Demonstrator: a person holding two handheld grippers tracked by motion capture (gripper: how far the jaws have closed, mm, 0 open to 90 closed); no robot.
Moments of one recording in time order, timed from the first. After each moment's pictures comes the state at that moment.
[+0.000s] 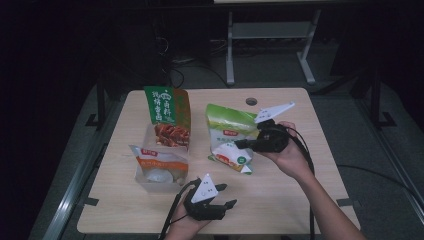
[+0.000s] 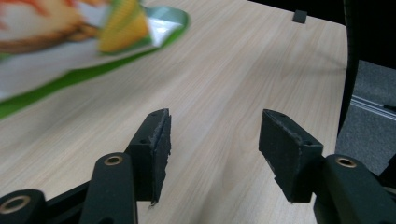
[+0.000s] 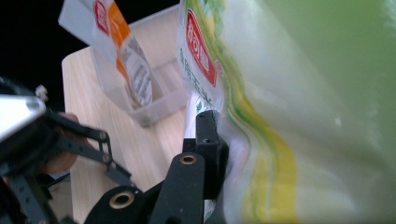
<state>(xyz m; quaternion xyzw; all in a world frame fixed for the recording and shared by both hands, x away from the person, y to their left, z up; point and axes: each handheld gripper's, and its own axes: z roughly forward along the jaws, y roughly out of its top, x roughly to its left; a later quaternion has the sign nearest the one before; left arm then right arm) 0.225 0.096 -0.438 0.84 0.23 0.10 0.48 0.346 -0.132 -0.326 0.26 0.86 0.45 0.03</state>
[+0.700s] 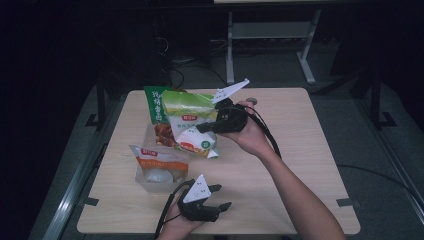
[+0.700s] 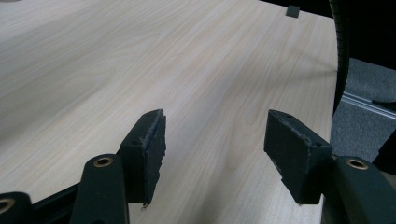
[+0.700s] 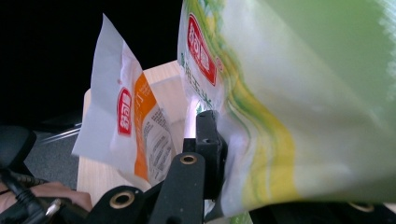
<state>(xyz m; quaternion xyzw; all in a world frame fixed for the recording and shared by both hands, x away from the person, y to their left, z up) 0.226 0.112 -0.442 0.84 0.22 0.09 0.49 0.384 -0.041 -0.295 0.19 0.86 0.47 0.01</state>
